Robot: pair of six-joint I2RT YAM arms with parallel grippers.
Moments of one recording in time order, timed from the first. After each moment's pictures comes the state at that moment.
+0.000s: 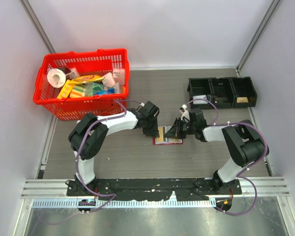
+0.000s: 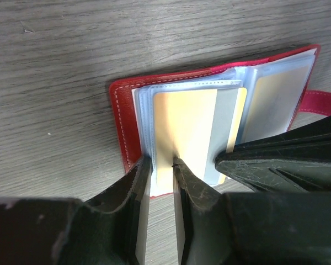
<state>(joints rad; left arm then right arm) -0.77 1.90 1.22 -0.40 0.11 -0.83 0.36 1.62 0.57 0.31 -0.65 0.66</state>
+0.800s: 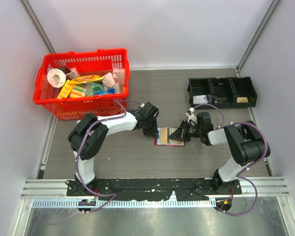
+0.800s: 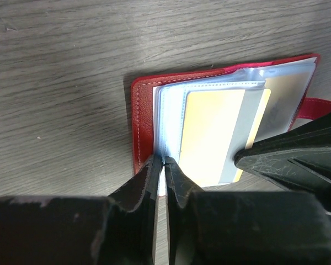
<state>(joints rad) -0.77 1.90 1.20 -0.35 0.13 -0.83 0.24 1.63 0.45 0.45 -0.78 0.73</state>
